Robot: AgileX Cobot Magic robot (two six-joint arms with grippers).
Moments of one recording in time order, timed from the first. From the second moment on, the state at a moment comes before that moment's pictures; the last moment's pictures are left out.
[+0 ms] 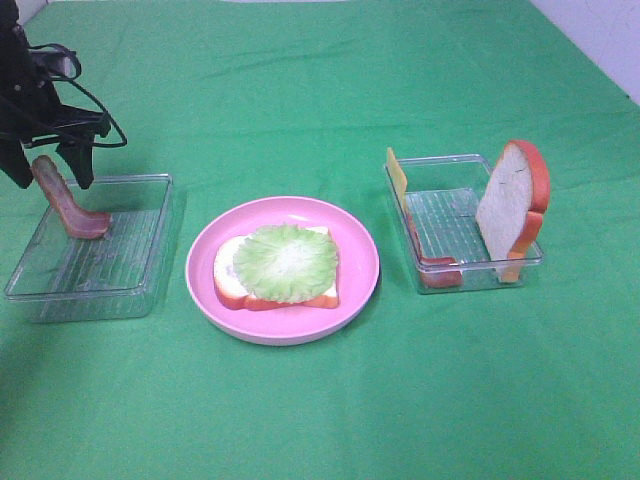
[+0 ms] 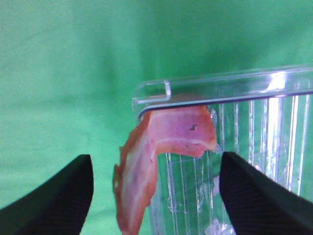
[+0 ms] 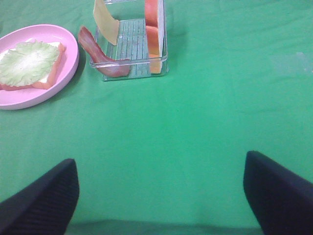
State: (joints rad) left arm -0.03 2.32 -1.98 -0.02 1.22 -0.03; right arm 0.04 0.00 -0.46 0.08 1.11 -0.01
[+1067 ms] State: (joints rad) left arm -0.05 2.23 -1.98 -0.03 1.22 -0.06; right arm 0.04 0.00 -0.46 0.08 1.11 -0.01
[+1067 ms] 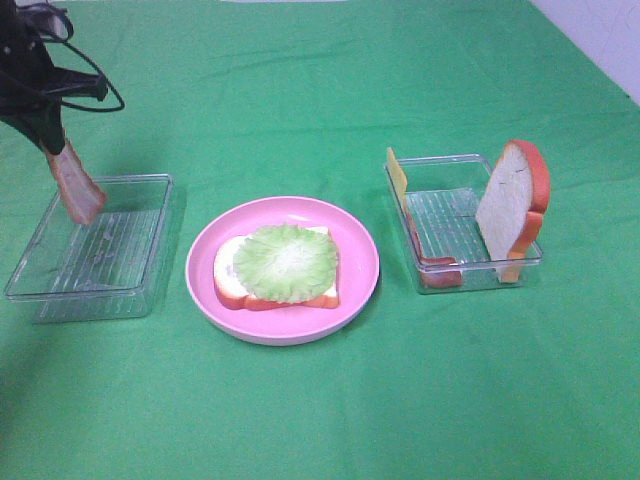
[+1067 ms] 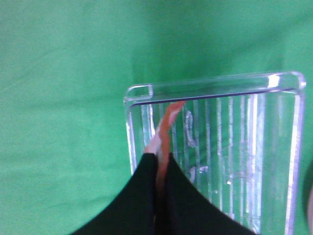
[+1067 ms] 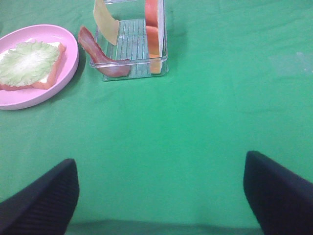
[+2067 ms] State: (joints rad) left arm -0.44 2.08 -1.98 -0.36 1.22 -0.04; right arm 0.04 0.00 -0.46 0.08 1.11 -0.01
